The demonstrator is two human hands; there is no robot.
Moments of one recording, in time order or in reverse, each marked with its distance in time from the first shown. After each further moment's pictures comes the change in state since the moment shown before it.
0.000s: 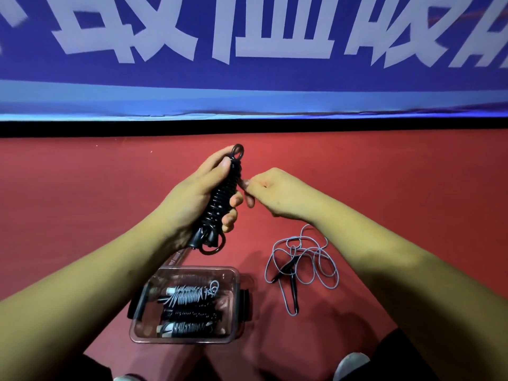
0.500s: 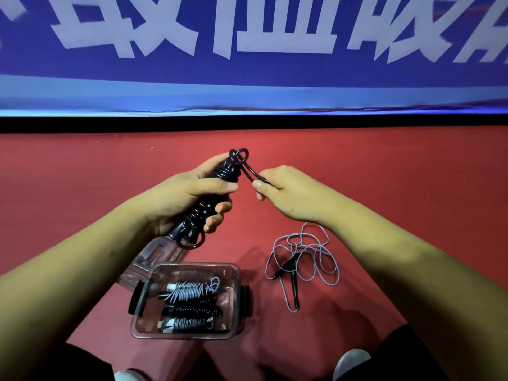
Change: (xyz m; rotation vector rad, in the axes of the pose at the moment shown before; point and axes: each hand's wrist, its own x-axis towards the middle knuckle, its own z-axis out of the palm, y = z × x) left_hand -0.005 0.010 -0.022 0.099 -0.166 -0.217; right_hand -0.010 0.008 -0.010 -0.239 0.006 -0.139
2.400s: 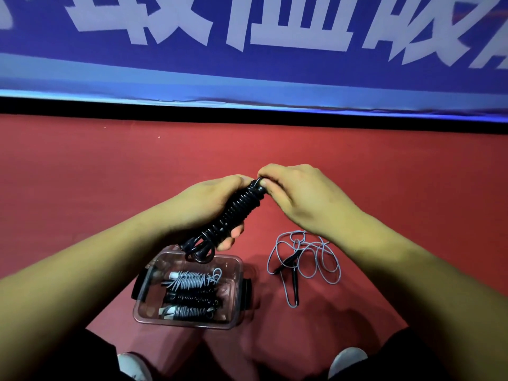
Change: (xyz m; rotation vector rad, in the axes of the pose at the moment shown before) left_hand -0.013 -0.011 0.026 0.518 0.377 -0.088; right_hand -0.018 -0.014 0.014 -0.210 0.210 -0.177
